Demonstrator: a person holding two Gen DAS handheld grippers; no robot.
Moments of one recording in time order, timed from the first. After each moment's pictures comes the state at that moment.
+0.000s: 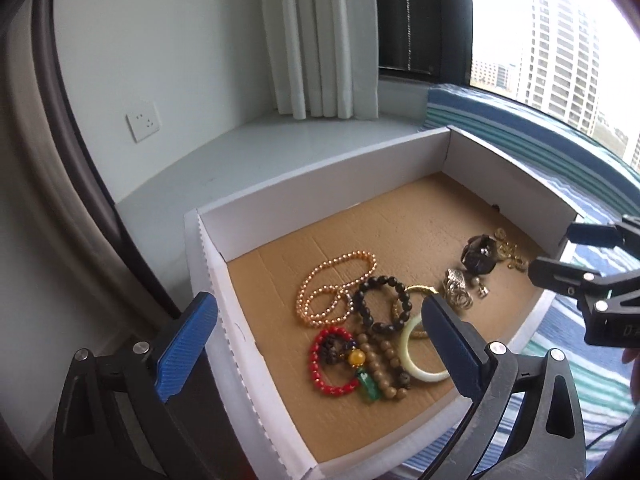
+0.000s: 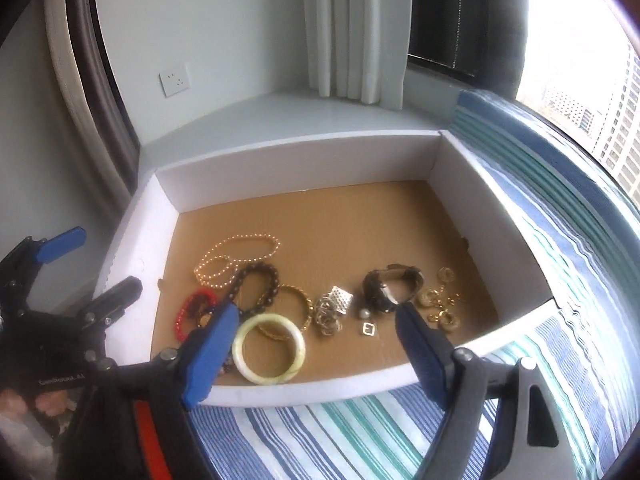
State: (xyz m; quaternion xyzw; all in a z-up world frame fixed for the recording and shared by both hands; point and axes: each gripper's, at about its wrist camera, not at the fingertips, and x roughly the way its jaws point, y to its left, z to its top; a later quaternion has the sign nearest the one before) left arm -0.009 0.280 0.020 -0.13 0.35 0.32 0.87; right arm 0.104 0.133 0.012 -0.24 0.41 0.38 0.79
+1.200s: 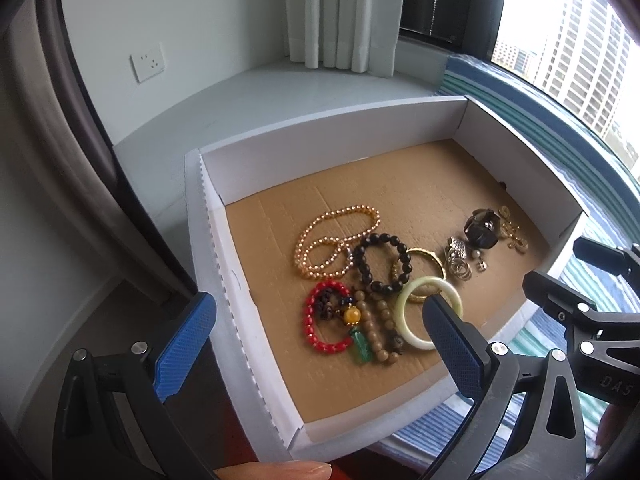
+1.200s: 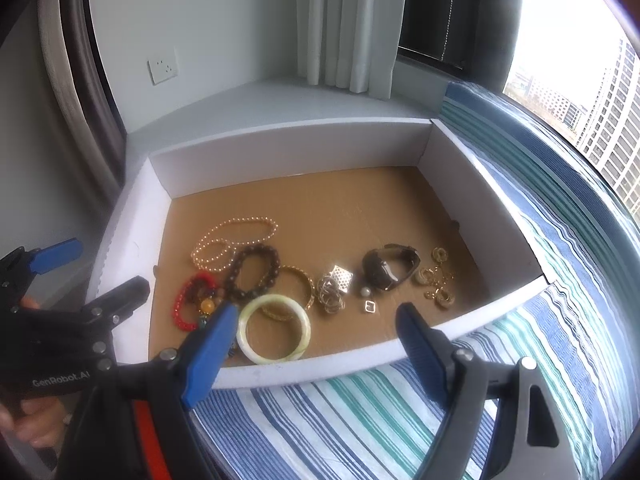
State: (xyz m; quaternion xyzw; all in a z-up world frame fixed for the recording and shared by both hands) left arm -0.014 0.289 0.010 -0.20 0.42 0.31 0.83; right arm 0.086 0.145 0.009 -0.26 0.43 0.34 0.79
